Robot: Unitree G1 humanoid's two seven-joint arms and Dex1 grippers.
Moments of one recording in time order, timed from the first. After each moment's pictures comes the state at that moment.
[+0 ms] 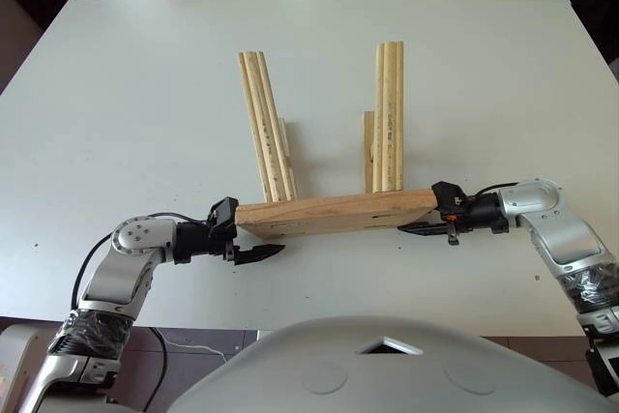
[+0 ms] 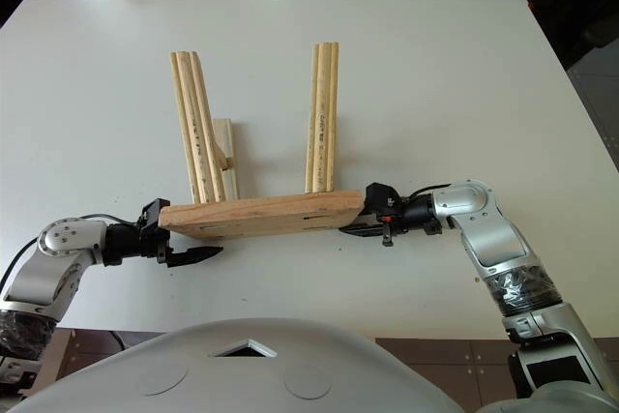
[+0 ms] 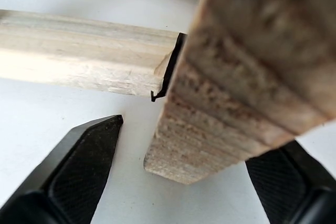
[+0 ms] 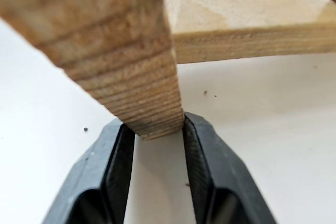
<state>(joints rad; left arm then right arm) 0.21 0.71 -0.08 -0.03 -0.36 0.07 -1.23 -0.04 -0.74 0.27 0.01 0.21 0.13 1.28</state>
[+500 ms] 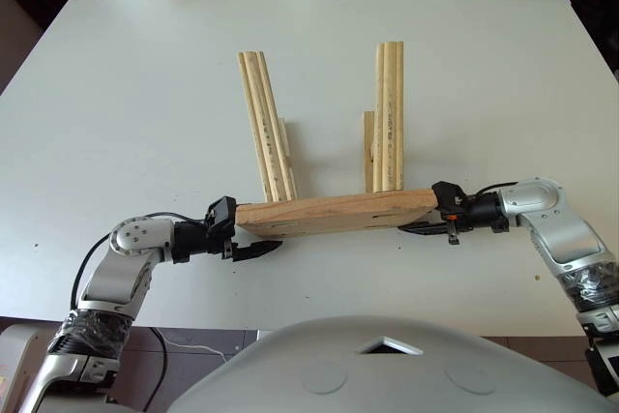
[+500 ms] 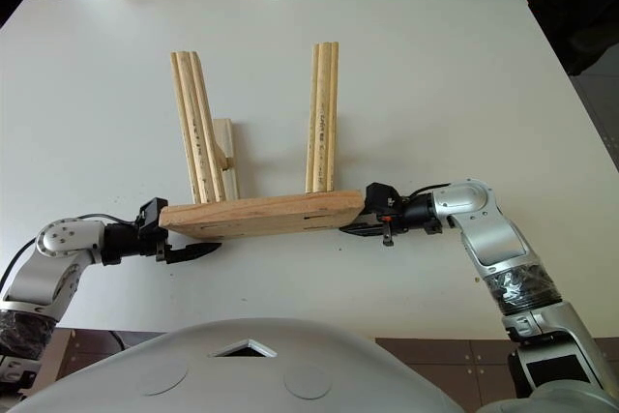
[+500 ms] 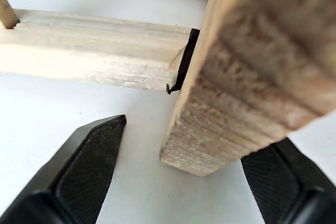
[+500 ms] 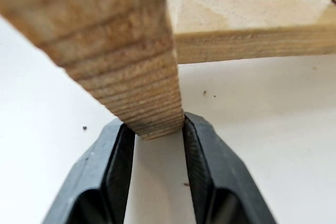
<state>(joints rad) 0.21 0.71 -0.08 0.00 -0.35 0.03 -1.21 -0.04 -0.74 0.27 0.02 0.21 0.13 1.28</state>
